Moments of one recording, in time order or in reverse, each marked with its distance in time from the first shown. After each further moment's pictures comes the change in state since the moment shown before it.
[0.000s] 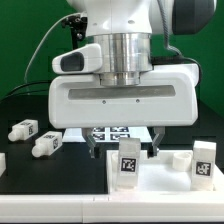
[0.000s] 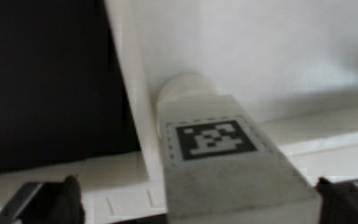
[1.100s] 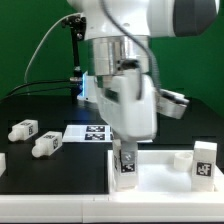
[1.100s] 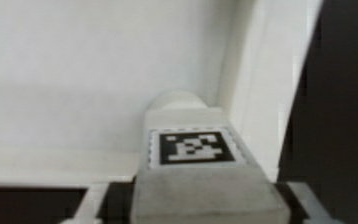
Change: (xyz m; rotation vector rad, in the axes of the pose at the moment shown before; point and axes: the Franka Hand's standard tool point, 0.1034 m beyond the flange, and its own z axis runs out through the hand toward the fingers) arm -0.004 0.001 0.003 0.072 -0.005 1.374
